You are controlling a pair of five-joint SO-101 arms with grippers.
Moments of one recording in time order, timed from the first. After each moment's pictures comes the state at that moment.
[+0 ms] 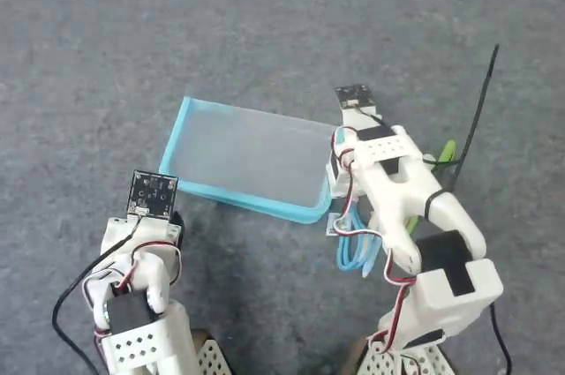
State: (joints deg) left arm -23.3 -103.0 97.3 65.5 -21.1; right arm -16.8 9.7 27.3 56.2 -5.1
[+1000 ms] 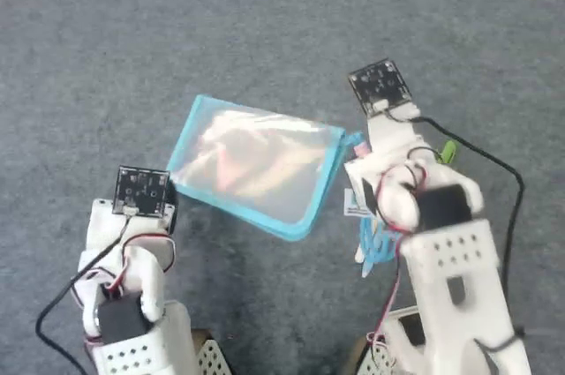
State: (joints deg) left arm -21.3 -99.7 84.9 61.1 -18.9; right arm -16.6 -46.4 35.5 71.6 10.5
